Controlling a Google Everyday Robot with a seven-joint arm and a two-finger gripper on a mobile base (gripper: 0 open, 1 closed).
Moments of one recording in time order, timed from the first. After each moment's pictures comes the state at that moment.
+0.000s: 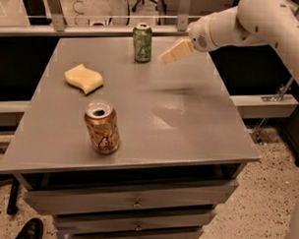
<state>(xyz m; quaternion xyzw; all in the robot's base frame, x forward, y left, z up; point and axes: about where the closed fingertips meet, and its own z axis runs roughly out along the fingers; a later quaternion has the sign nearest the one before) 0.750 -0.080 0.928 -0.44 0.74 0.14 0.48</state>
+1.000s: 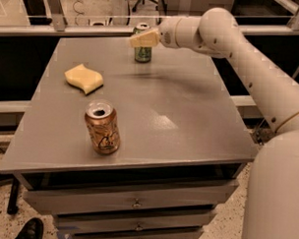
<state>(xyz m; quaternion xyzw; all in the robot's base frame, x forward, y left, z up) 0.825 0.008 0.931 -0.36 0.70 0.24 0.57</state>
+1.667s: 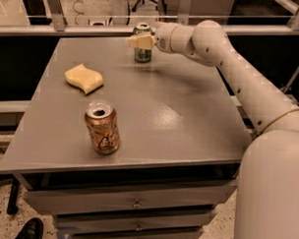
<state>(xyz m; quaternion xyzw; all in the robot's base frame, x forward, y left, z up) 0.852 0.021 0.912 -0.34 0.68 0.25 0.60</state>
